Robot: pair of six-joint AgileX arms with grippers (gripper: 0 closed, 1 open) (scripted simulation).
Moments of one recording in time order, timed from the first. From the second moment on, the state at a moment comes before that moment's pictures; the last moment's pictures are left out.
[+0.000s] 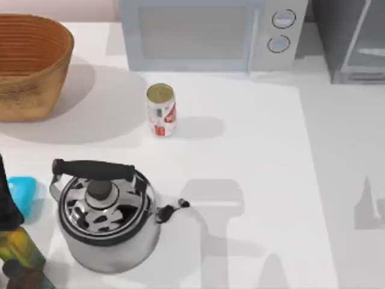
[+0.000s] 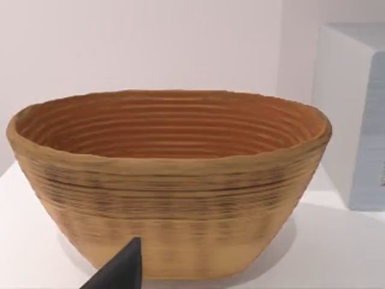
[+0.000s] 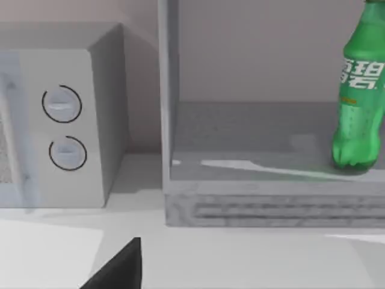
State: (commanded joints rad) left arm 0.00 0.00 0.00 0.00 0.00 0.00; right arm 0.00 0.00 0.00 0.00 0.00 0.00
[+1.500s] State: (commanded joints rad) left arm 0.00 0.00 0.00 0.00 0.00 0.00; right arm 0.09 1.97 1.18 0.76 0.99 -0.01
